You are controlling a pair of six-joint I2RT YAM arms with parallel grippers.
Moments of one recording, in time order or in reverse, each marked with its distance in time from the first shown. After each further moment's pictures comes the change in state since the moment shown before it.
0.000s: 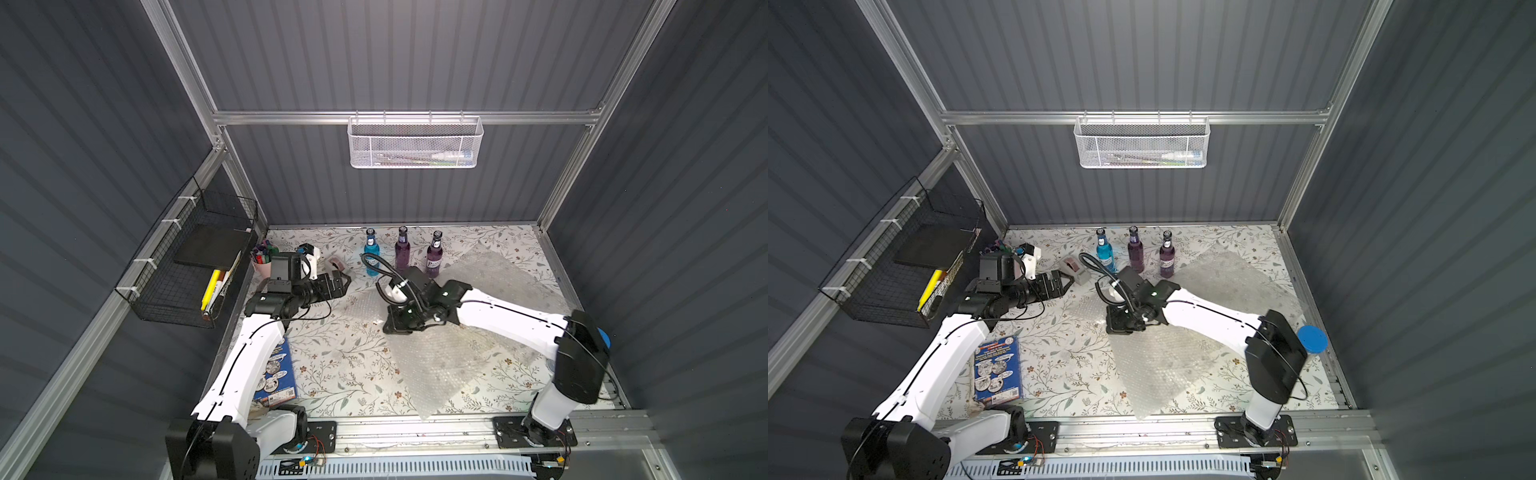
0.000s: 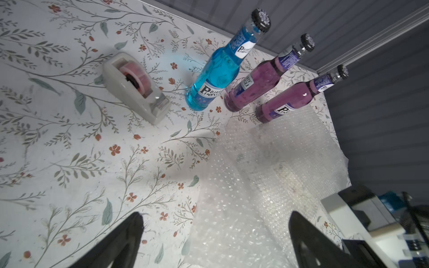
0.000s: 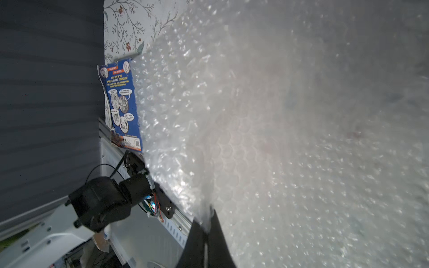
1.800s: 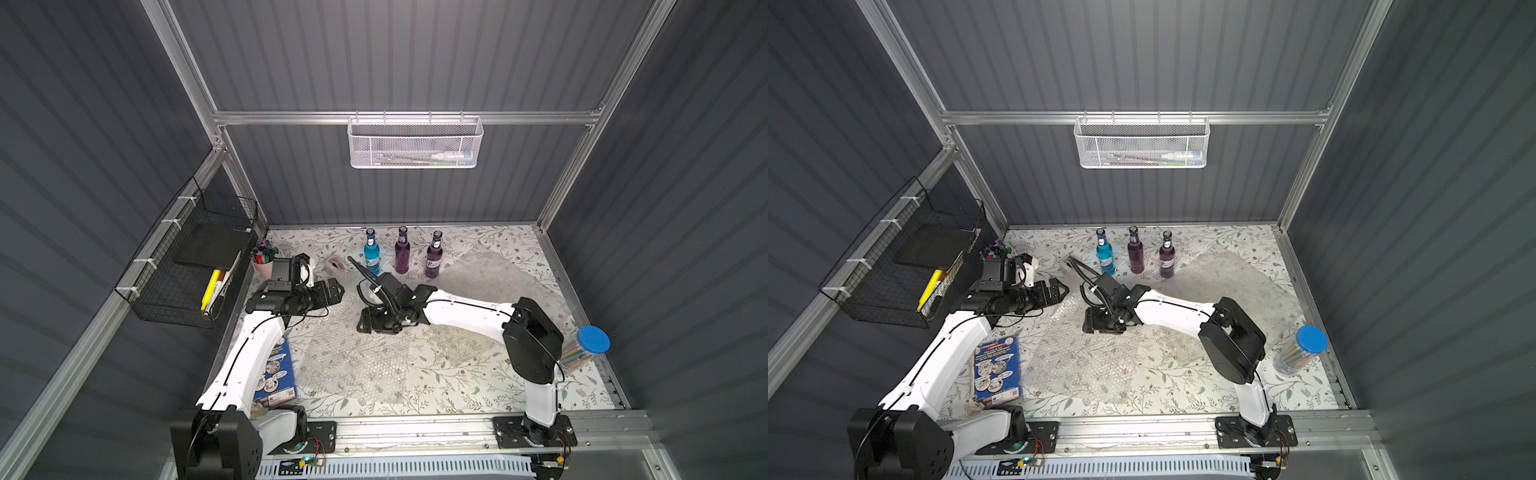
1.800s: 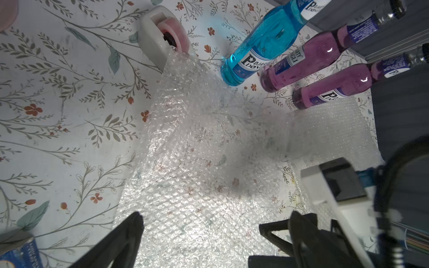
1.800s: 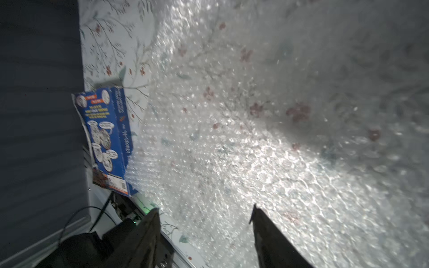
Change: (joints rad) left arm 0.027 0.043 -0.023 -0.085 -0.053 0.007; right arm 0.042 0.220 0.060 0.112 0.053 -0.034
